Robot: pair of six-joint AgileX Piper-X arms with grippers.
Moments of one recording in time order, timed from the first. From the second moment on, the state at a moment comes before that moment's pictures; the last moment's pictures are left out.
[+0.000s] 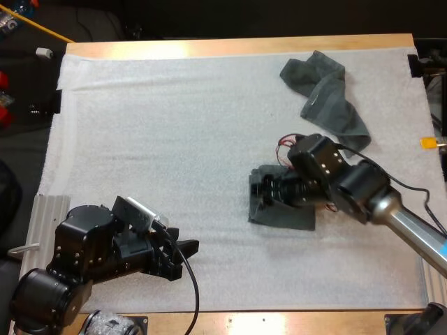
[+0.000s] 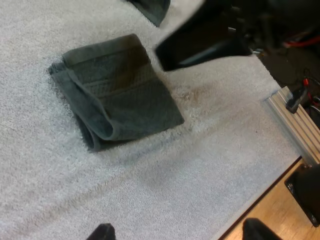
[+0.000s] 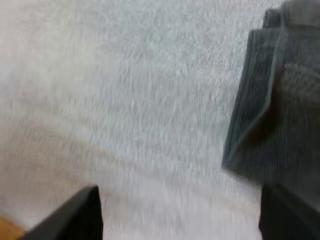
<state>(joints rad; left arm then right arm) -0.35 0.61 -0.86 1.15 0.57 -1.94 0.74 1.33 -1.10 0.84 -0.21 -1.18</state>
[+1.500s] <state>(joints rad) -0.35 0.82 -0.86 0.96 0.57 -1.94 1.05 0.85 -1.10 1.16 0.46 -1.02</state>
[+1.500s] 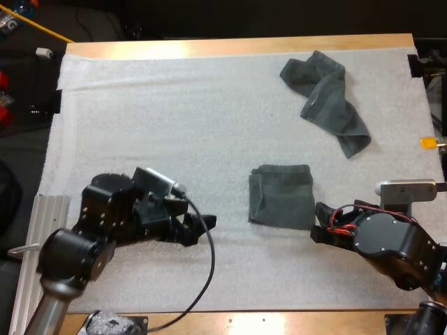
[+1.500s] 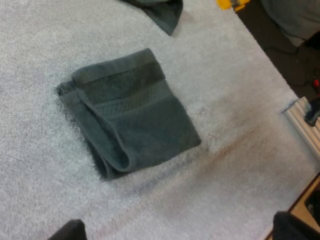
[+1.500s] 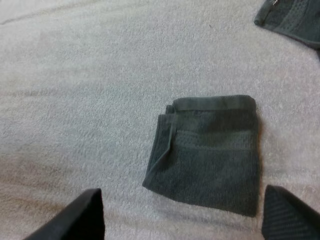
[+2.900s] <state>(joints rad) -0.44 1.62 -0.86 0.46 0.72 -2.17 0.93 0.87 -1.08 1.19 0.28 -1.08</state>
